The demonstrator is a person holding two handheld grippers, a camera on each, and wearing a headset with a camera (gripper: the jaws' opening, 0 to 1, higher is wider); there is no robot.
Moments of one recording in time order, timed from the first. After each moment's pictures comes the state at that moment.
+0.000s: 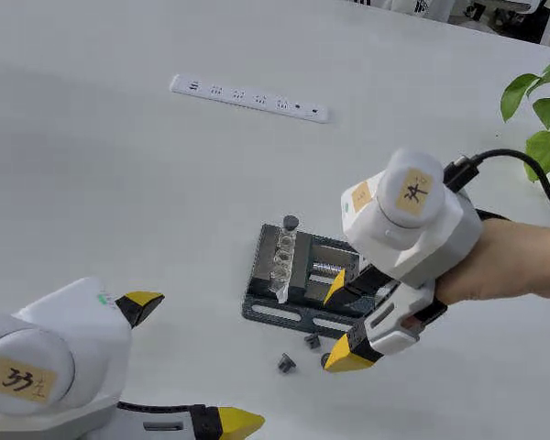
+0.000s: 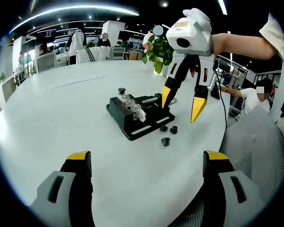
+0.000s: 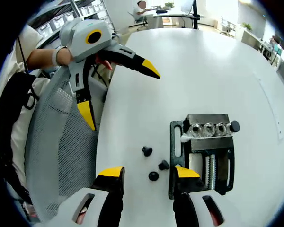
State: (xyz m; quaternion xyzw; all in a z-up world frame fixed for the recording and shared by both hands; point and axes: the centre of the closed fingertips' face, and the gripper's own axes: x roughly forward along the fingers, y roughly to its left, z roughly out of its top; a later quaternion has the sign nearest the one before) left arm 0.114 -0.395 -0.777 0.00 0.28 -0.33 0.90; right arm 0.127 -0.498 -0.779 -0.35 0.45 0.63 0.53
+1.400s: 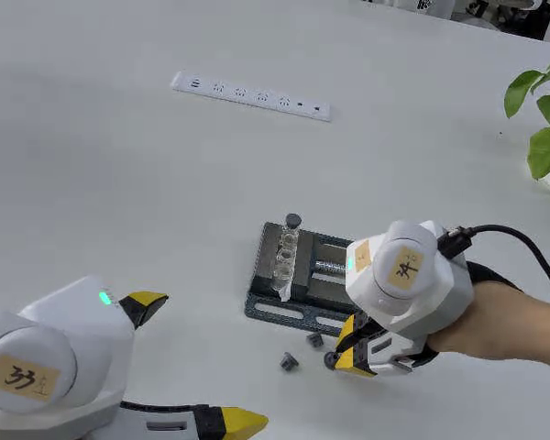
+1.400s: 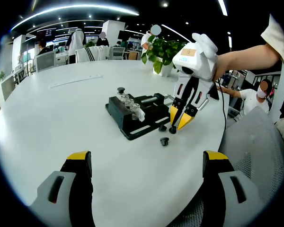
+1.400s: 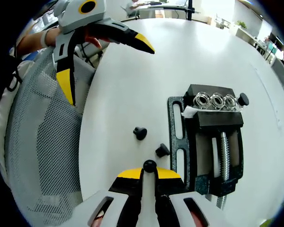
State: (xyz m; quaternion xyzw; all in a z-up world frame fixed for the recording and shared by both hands) left arm 0.113 -0.398 -0.776 0.00 0.29 -0.34 0.90; right arm 0.133 -0.518 -0.823 -0.38 0.45 0.59 0.55
